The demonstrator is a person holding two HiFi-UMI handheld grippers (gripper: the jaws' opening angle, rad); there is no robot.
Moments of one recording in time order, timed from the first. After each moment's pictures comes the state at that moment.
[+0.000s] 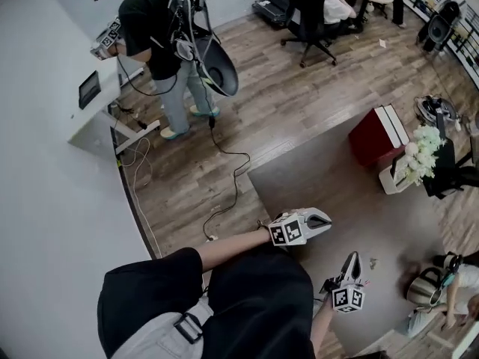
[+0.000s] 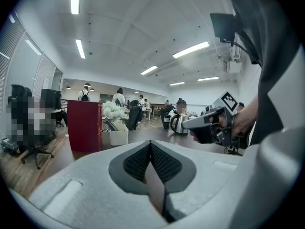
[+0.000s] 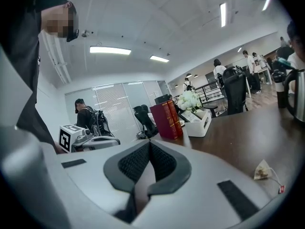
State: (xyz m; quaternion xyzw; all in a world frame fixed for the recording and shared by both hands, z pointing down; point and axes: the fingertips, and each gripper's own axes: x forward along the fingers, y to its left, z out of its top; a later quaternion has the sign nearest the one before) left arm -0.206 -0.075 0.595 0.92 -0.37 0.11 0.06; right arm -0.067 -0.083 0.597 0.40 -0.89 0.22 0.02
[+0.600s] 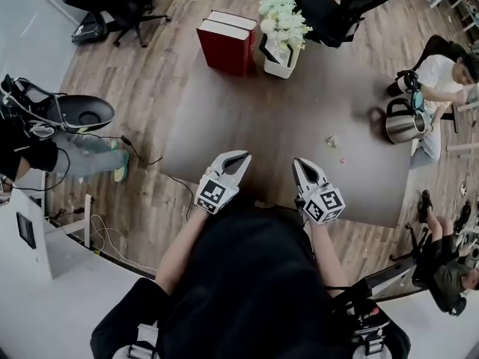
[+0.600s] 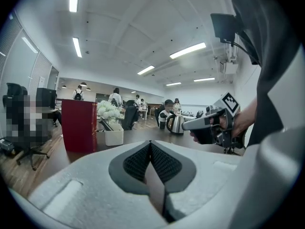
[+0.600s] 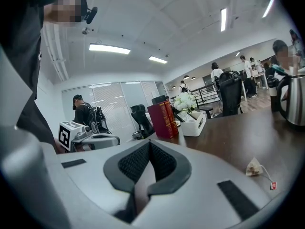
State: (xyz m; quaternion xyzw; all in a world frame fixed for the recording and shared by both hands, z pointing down) left arm -0.192 -0.068 0.589 0.93 -0.35 0.10 0.06; right arm -0.055 -0.061 0.586 0.43 -0.88 0.20 0.04
